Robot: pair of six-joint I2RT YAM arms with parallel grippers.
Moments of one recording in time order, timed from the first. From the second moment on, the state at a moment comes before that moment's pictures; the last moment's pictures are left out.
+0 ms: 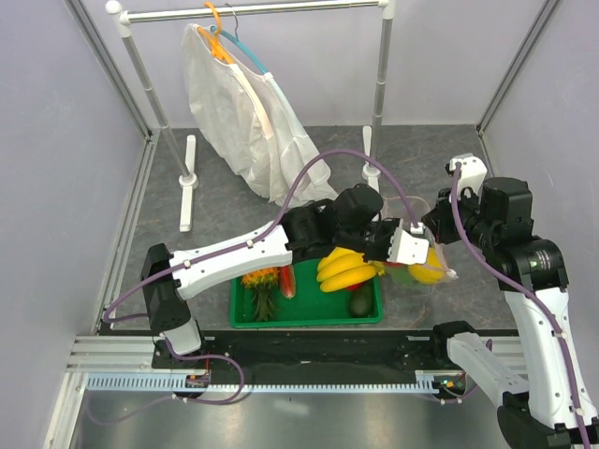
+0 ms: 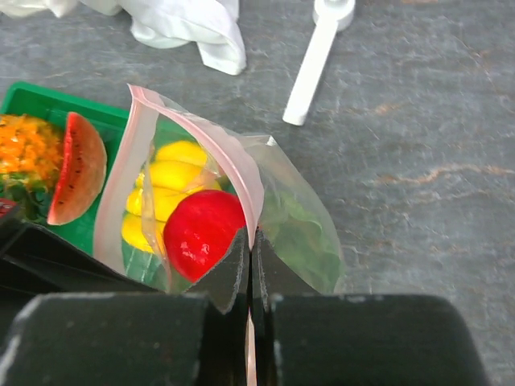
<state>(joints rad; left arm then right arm) -1.19 1.71 1.65 -0.41 0.35 0.69 0.15 0.85 1.27 -0.99 -0.22 0.02</state>
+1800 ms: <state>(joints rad) -0.97 1.78 1.65 -0.32 0.56 0.22 0.15 0.96 1.39 -0.91 -0.29 0.06</state>
